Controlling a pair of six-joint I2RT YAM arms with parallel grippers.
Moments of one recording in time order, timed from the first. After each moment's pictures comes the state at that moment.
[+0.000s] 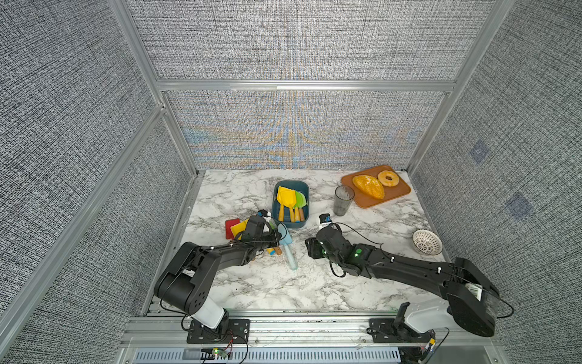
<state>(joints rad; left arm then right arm) -0.46 1.58 0.59 0.28 0.28 -0.58 0.94 1.42 0.83 -0.15 0.30 0.65</state>
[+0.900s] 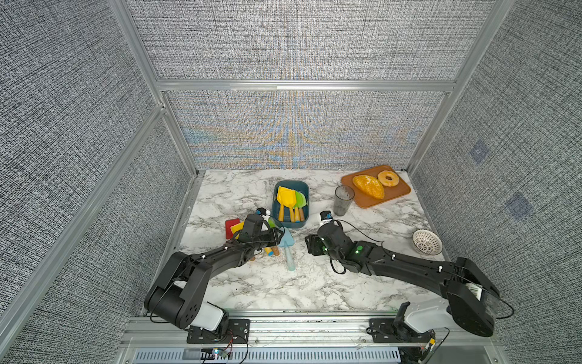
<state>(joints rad) -0.46 1.45 0.60 0.17 0.29 -0.57 0.91 1.43 0.86 -0.15 0.28 0.64</state>
